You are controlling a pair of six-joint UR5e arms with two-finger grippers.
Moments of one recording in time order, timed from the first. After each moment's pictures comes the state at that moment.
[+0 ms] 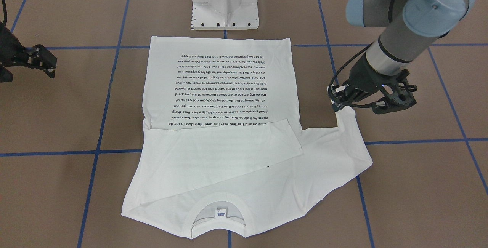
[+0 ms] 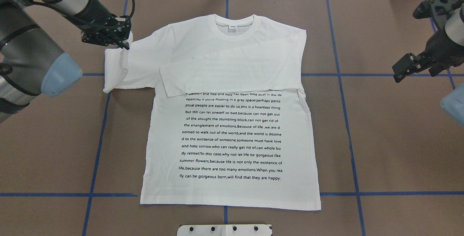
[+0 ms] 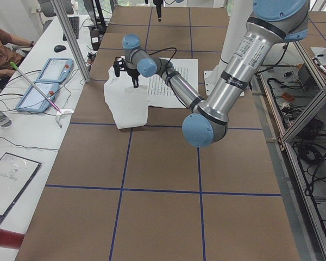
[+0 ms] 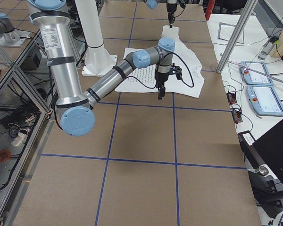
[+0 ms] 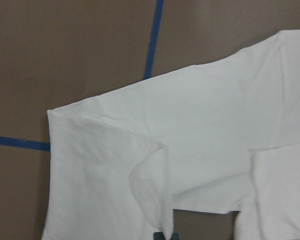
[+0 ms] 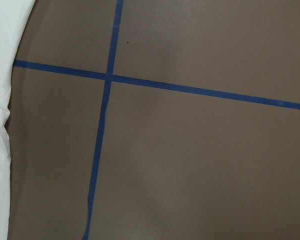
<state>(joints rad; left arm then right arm) -0.97 -2.17 -1.75 -1.60 -2.27 -1.20 1.08 -1.40 2.07 -1.88 2.17 0.46</state>
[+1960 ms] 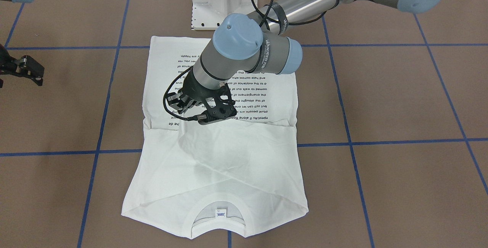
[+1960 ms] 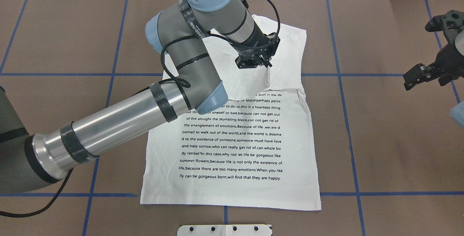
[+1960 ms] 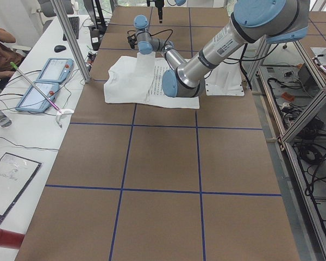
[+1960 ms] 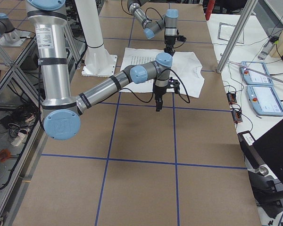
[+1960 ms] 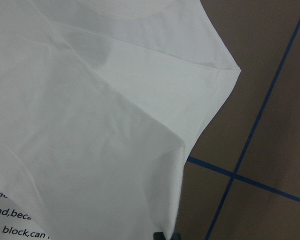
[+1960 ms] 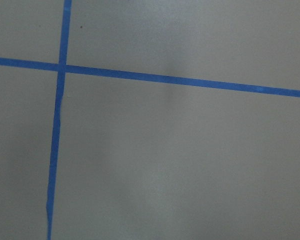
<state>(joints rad) -0.64 -2.66 -1.10 -2.20 -2.13 -1.76 1.09 -1.49 2.01 -1.77 2.17 0.49</state>
